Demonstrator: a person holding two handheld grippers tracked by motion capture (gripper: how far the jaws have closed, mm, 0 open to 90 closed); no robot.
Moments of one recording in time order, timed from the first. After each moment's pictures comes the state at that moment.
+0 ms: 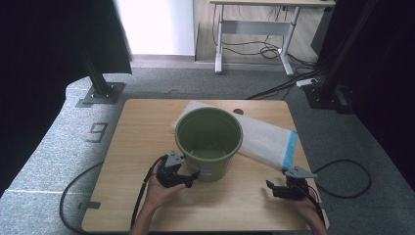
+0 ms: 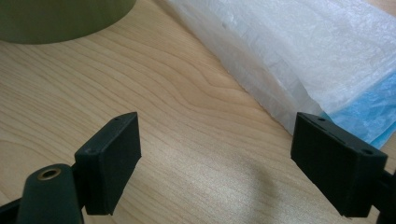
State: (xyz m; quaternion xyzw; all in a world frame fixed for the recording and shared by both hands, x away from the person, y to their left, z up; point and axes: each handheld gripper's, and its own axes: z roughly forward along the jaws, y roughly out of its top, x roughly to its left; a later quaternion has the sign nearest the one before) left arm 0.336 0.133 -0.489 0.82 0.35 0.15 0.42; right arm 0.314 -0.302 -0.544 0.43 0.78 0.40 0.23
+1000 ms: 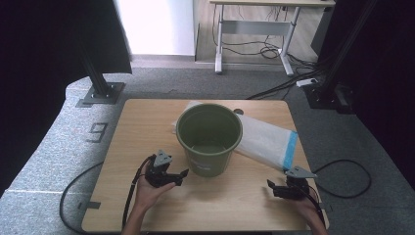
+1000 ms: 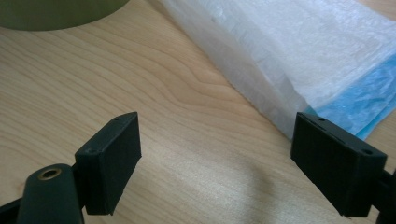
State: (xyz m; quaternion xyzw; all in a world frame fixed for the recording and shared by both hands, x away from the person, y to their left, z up) left arm 0.328 0.166 -0.483 0.81 0.39 0.17 0.41; right arm 0.314 -0.303 -0.543 0.44 0.78 0.38 0.25
